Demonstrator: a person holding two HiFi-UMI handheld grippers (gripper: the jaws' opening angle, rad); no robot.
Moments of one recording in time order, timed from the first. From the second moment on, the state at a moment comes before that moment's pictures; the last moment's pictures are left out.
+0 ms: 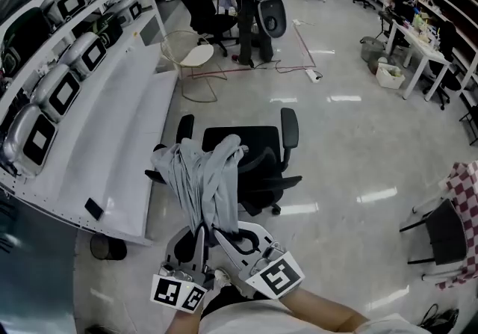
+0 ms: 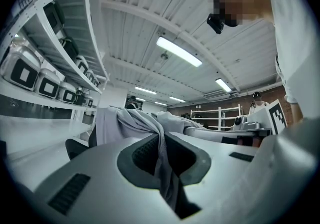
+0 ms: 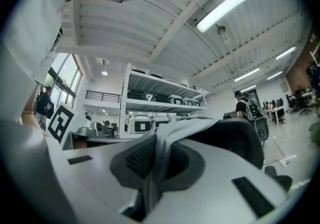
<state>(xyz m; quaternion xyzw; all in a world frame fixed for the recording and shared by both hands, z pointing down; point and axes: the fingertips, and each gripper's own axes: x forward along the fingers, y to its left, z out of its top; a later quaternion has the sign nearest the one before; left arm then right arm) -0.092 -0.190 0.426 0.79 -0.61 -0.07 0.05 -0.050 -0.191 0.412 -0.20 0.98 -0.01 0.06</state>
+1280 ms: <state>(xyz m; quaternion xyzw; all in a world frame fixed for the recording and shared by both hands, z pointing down) -0.103 -0.110 0.410 0.83 -0.54 -0.13 0.07 -0.070 -0.101 0.394 -0.26 0.96 0.03 0.04</state>
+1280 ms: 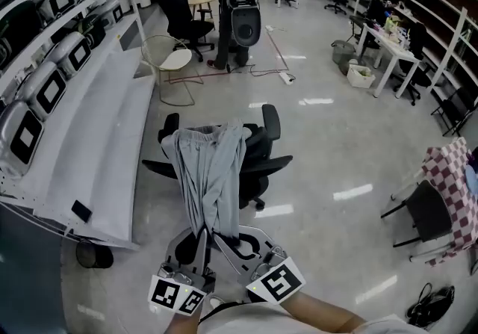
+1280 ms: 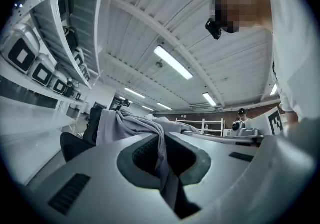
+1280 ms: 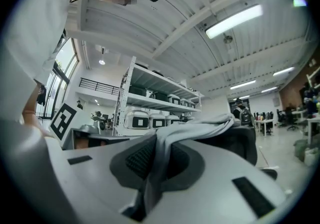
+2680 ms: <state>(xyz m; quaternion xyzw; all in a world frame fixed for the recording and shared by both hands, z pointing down) -0.165 0.005 0.393 0.85 -0.49 -0.19 0.08 -0.104 0.007 0.392 -0.32 0.95 -0.02 0.02</state>
